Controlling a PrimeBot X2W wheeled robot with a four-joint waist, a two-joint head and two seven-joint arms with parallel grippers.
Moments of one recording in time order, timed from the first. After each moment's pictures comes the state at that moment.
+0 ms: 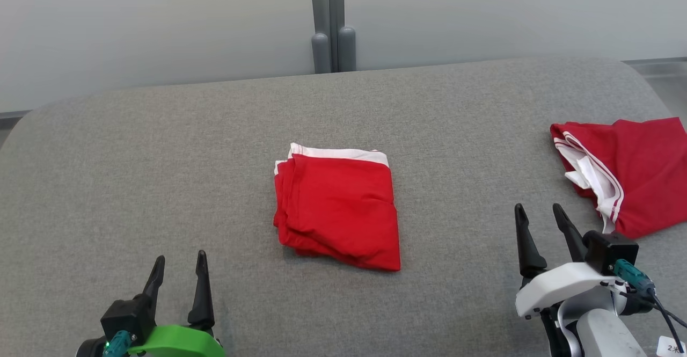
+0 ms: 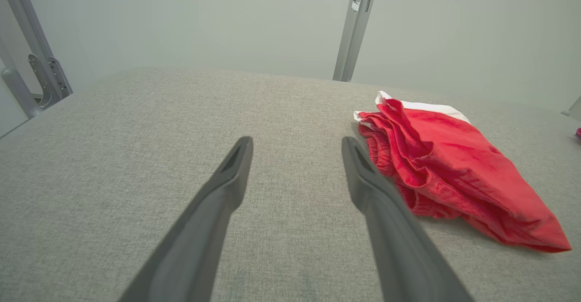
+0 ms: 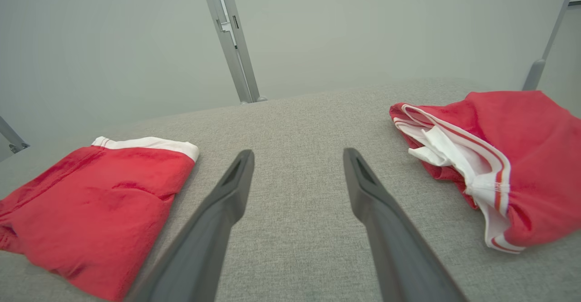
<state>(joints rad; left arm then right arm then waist) -0.01 0.05 -0.03 0.33 -0.23 -0.07 -0.26 -0.16 -0.07 0.01 0.41 0.24 0.13 -0.26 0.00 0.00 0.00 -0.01</state>
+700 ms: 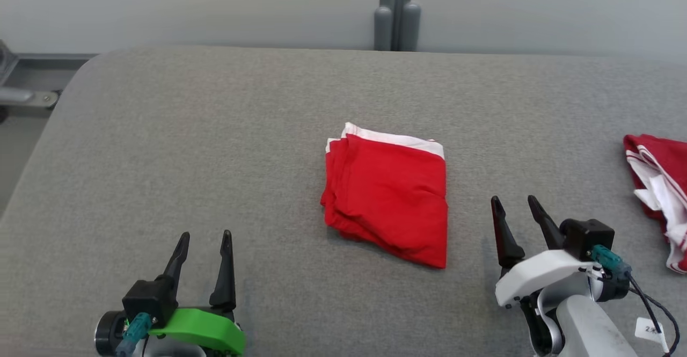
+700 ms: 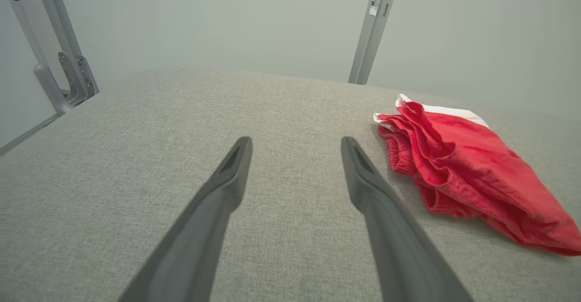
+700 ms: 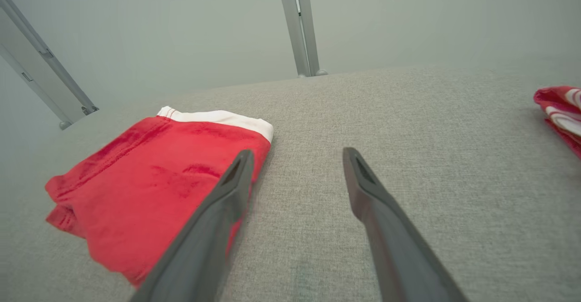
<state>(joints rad) -0.05 0.05 -0.10 0.30 -0.23 -0.08 -0.26 -0.22 -0.06 0.07 0.48 0.26 0.13 -0.26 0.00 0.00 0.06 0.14</state>
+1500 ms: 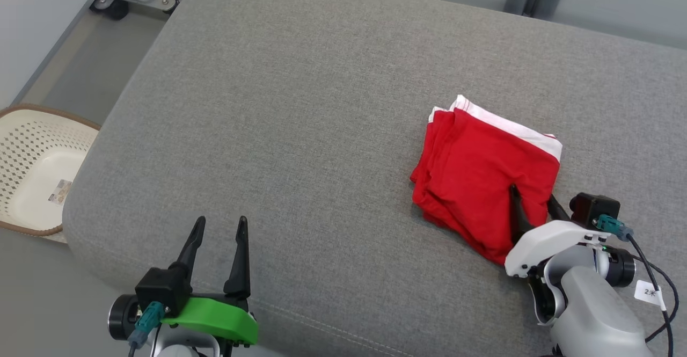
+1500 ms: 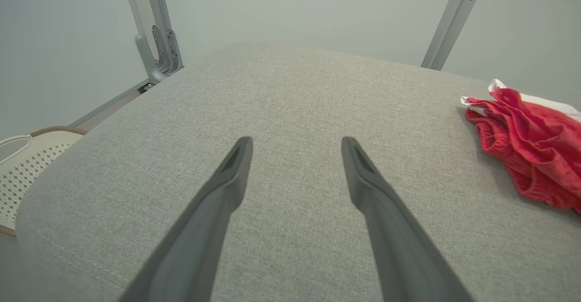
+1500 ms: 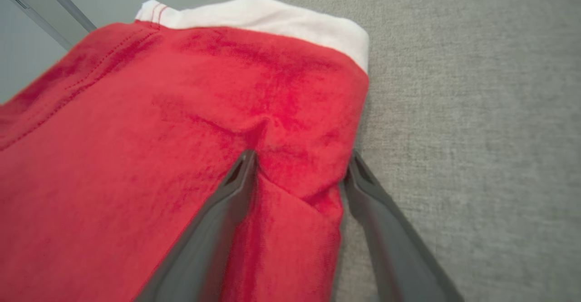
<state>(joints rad) -0.08 0.05 -0.16 0.27 -0.24 -0.07 -0.26 -0.45 -0.06 0.03 0.86 0.34 0.13 -0.27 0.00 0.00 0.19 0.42</state>
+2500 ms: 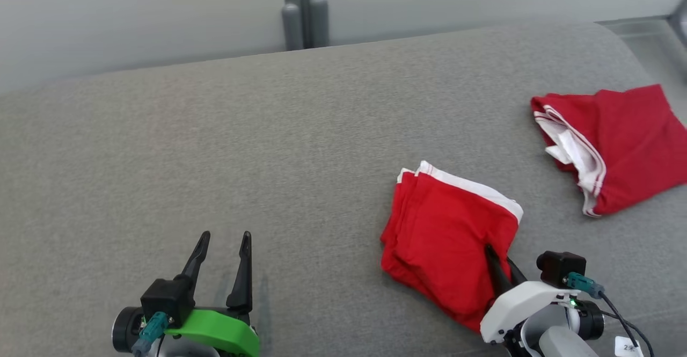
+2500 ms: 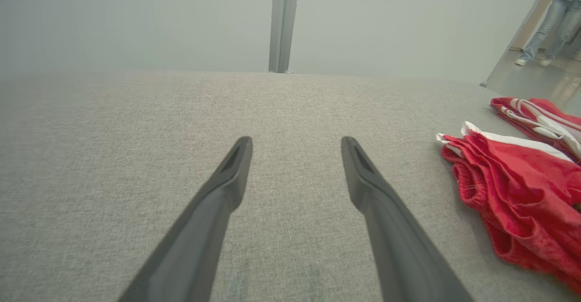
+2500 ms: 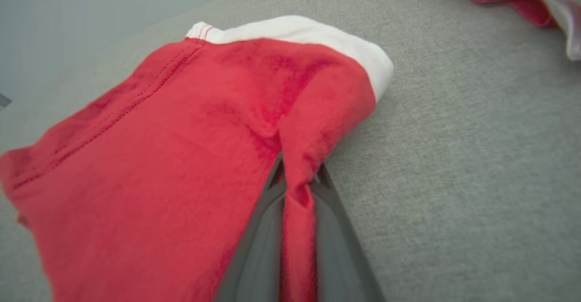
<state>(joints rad) -0.06 0.05 -0.17 0.29 -0.24 -0.09 -0.26 -0.24 -0.06 0.16 0.71 0.41 0.13 -0.26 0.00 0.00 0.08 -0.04</state>
